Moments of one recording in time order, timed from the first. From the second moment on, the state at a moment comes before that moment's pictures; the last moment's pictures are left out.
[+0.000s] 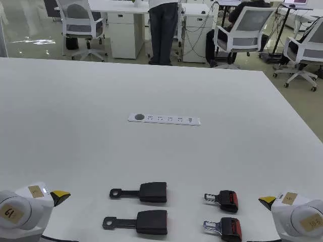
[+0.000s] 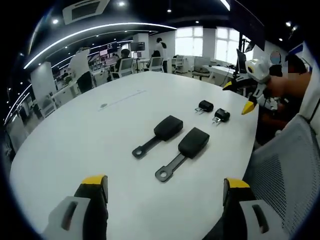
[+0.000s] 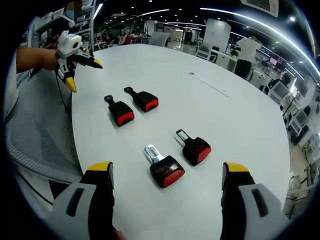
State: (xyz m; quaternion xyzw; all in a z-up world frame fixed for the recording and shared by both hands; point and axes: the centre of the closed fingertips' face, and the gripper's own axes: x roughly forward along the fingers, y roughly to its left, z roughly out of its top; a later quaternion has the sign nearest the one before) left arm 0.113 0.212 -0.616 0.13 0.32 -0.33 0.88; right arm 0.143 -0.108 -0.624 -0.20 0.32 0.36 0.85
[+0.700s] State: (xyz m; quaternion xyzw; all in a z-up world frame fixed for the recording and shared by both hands) left arm 0.110 0.210 -0.617 0.14 0.33 -0.34 0.87; right arm 0.141 -0.112 -0.625 -0.20 0.33 0.36 0.85
